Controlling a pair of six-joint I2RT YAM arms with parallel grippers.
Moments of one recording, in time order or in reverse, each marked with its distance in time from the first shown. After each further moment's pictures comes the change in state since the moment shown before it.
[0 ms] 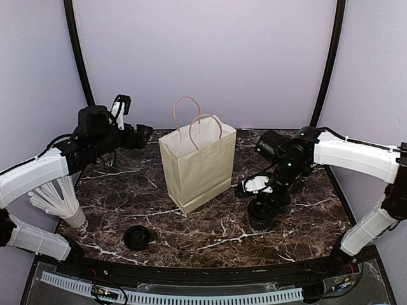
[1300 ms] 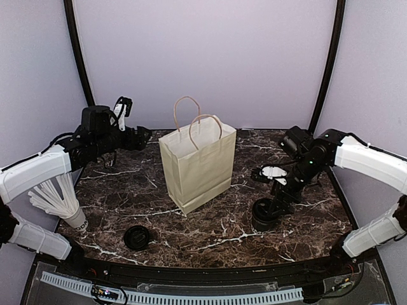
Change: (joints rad) left arm 0.029 0.042 0.022 -0.048 0.008 0.012; right arm -0.154 -0.177 -0.135 0.047 -0.132 0.274
